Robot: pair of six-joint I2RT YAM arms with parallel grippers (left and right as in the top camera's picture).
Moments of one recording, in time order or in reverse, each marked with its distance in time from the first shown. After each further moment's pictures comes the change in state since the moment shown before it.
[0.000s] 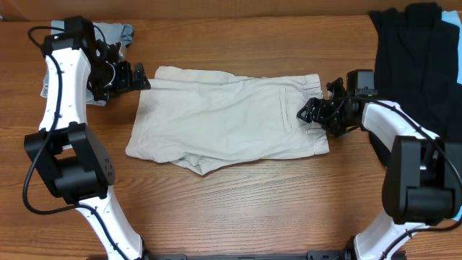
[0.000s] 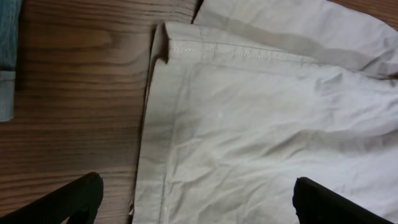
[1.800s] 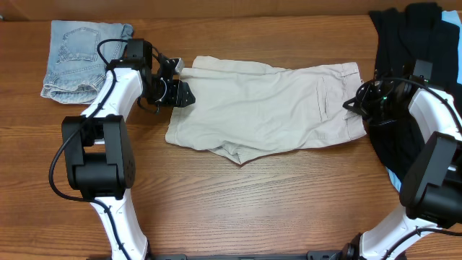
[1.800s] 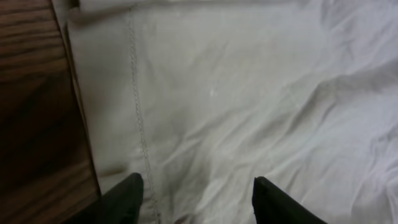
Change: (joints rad) left arm -0.209 -0.002 -0.359 0.459 0.200 0.070; right arm -0.278 0.023 0.226 -0.262 -0.103 -0.071
